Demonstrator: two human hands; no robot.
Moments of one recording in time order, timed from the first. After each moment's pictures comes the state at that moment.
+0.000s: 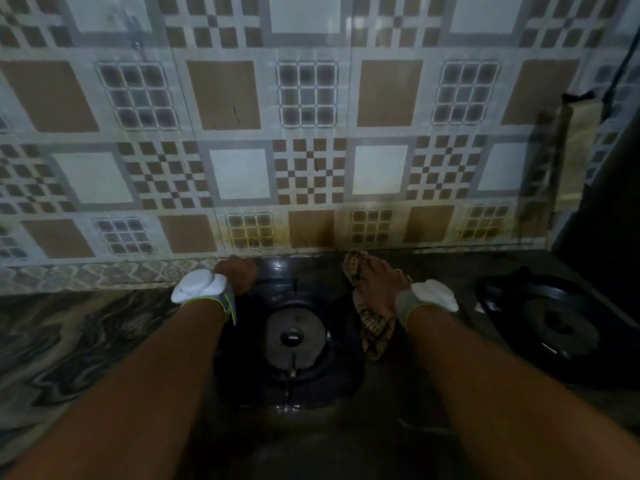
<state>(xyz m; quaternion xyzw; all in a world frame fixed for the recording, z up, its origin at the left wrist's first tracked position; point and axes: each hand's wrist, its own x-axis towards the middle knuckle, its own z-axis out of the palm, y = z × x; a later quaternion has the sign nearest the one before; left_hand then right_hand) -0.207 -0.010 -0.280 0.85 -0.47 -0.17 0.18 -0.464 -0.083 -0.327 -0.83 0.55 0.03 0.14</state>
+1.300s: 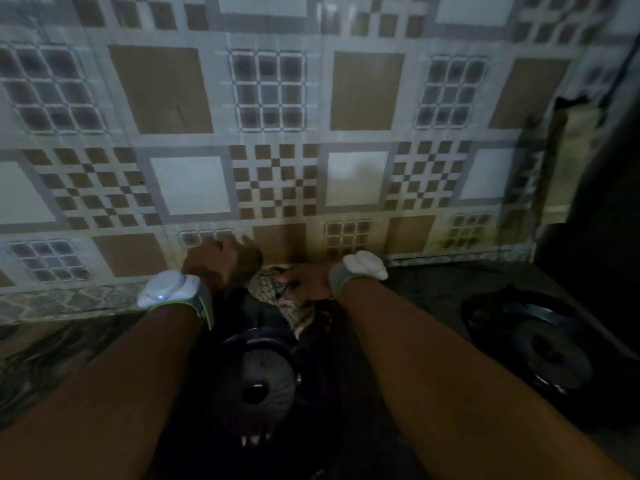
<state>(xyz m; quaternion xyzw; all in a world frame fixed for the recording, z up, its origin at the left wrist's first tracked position) -0.217 -0.083 -0.263 0.80 -0.51 -0.15 0.27 -0.395 -0.135 -0.272 -0.87 0.40 0.14 0.26</state>
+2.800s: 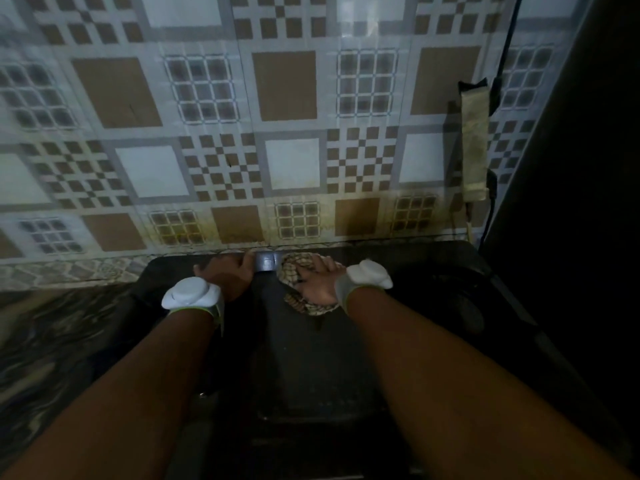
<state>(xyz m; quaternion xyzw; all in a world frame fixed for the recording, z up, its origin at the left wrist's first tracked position) -0.375 -0.026 -0.273 0.84 -0.52 -0.13 0.09 -0.556 -0.078 -0.287 -0.84 0.50 0.13 0.19</state>
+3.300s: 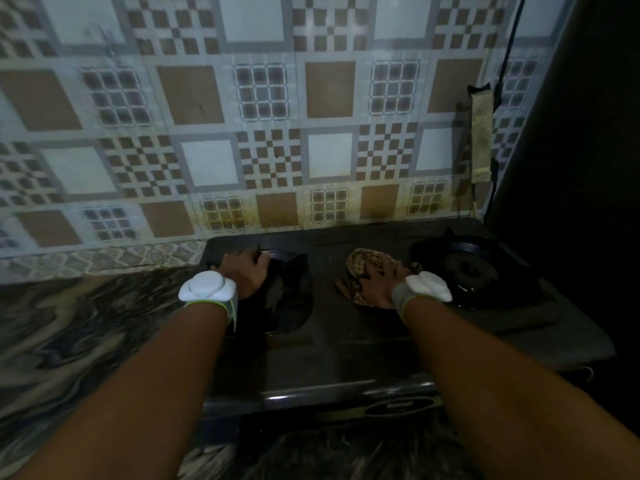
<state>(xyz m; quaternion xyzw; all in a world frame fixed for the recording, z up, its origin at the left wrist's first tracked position) -0.293 0.078 -0.276 0.80 -0.56 -0.15 0.13 -0.563 0.055 -0.280 -0.79 0.59 0.09 0.13</state>
